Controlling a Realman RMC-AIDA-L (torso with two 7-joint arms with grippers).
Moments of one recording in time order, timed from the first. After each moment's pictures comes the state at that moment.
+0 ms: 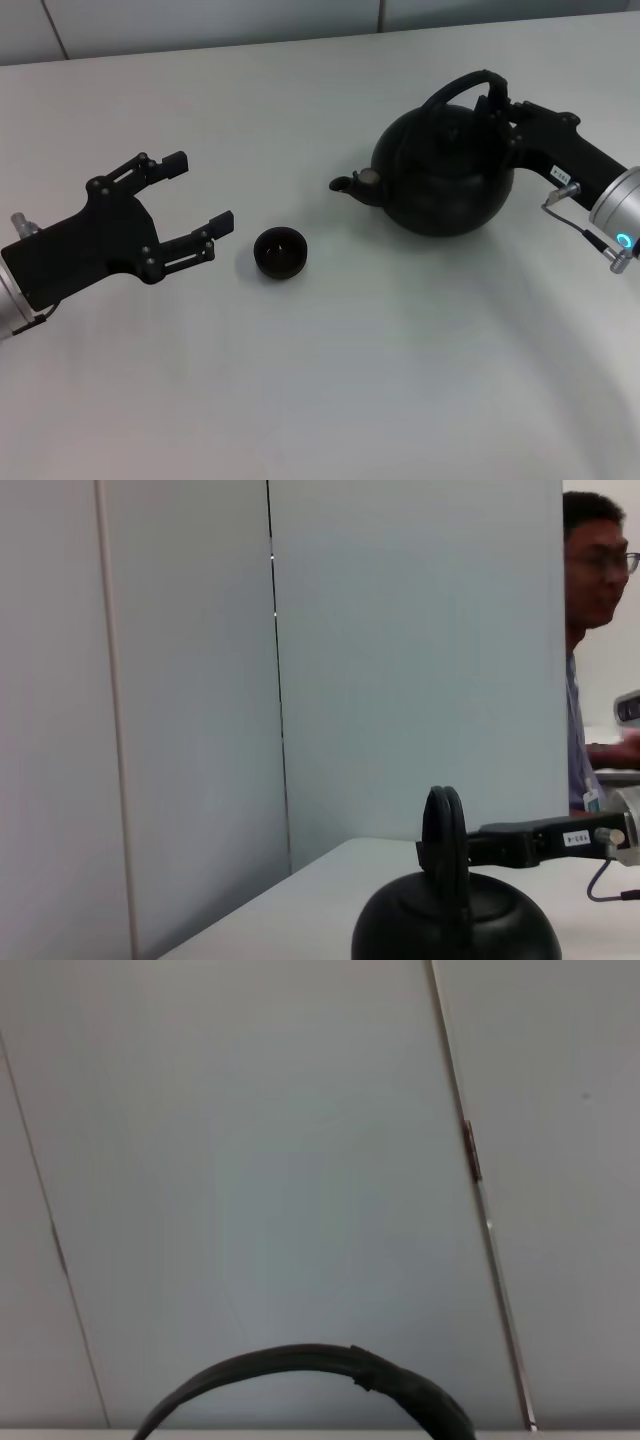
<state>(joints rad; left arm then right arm) -0.44 -2.06 0.94 0.41 1.50 1.48 -0.80 0.50 2.08 -0.41 -0.14 -1.48 -1.18 0.75</state>
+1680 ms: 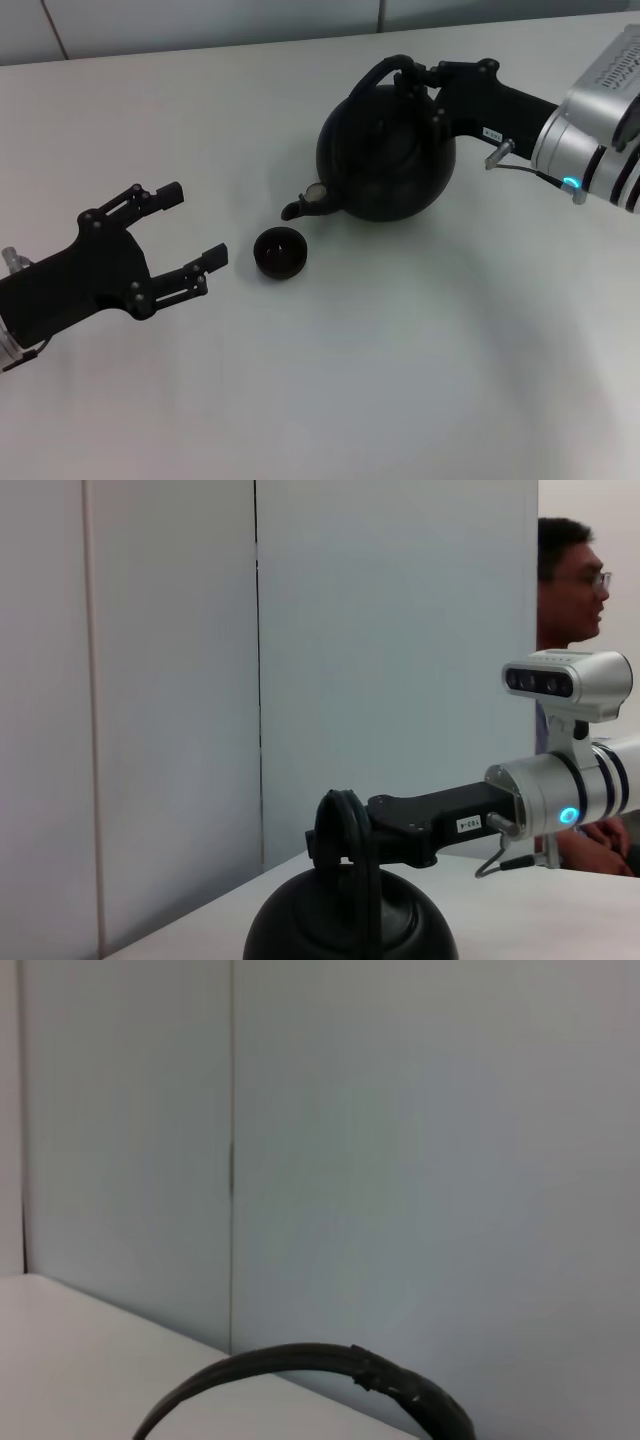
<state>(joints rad) -0.38 -2.06 0.95 0.41 1.50 1.55 -0.80 0.62 2.08 -0.69 -0.29 -1.49 -1.09 0.75</state>
